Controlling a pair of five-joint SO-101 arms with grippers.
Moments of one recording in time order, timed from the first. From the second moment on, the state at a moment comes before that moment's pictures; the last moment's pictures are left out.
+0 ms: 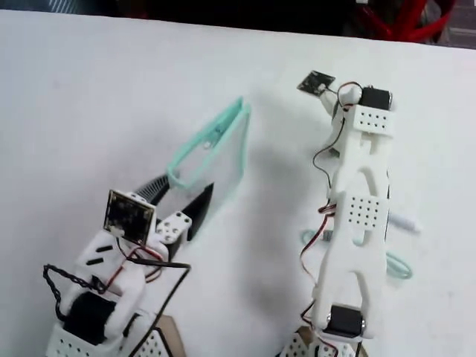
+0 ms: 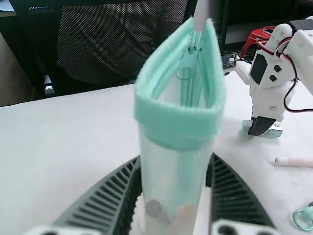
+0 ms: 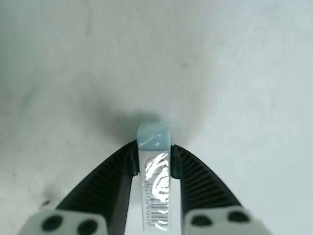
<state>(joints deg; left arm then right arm) 18.6 -100.5 78.4 47.8 -1.1 7.6 74.5 -85.3 98.3 63.0</state>
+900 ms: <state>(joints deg) 18.6 -100.5 78.4 47.8 -1.1 -7.8 10.0 -23.9 94.5 30.6</state>
